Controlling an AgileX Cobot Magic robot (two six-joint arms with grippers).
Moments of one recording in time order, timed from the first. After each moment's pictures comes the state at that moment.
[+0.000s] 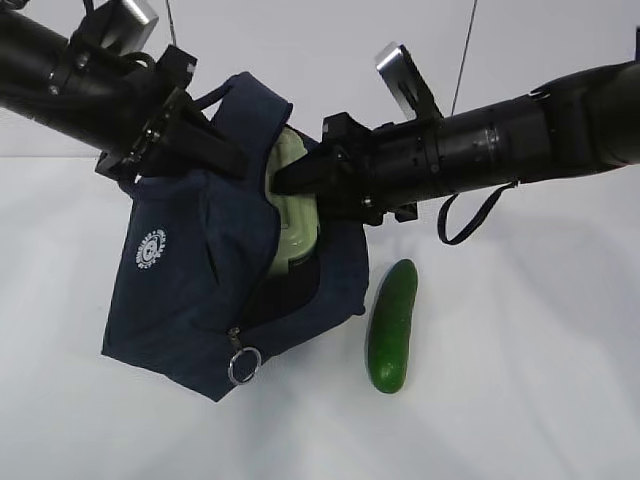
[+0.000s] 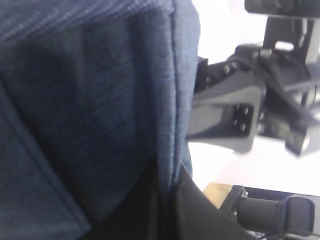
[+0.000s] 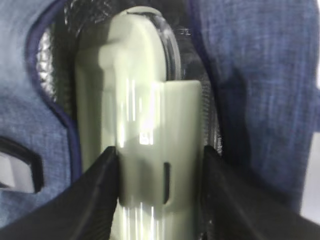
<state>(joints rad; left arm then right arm) -0.28 1.71 -1.24 -1.09 1.03 0.53 0.30 1.87 -1.19 1.56 0.83 -0.97</state>
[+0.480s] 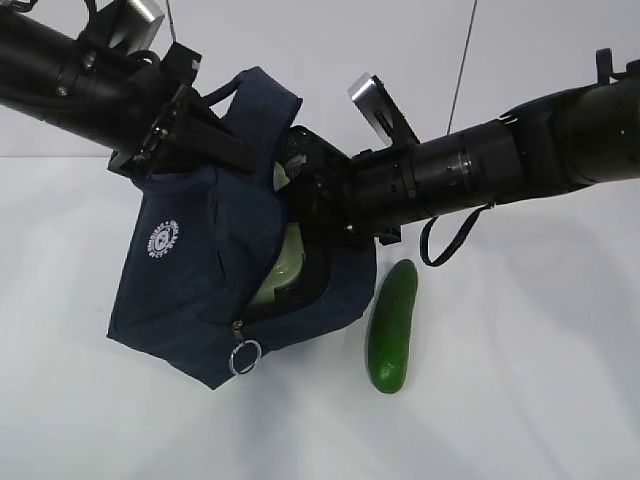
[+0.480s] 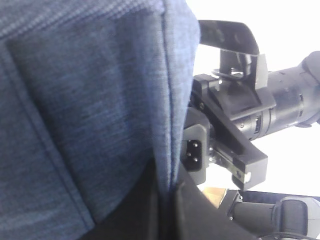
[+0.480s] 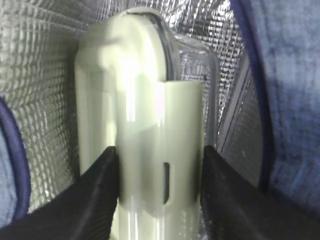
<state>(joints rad) -0.28 1.73 -1.24 -1.15 1.03 0.59 0.35 1.92 -1.19 1.55 0.82 -0.97</state>
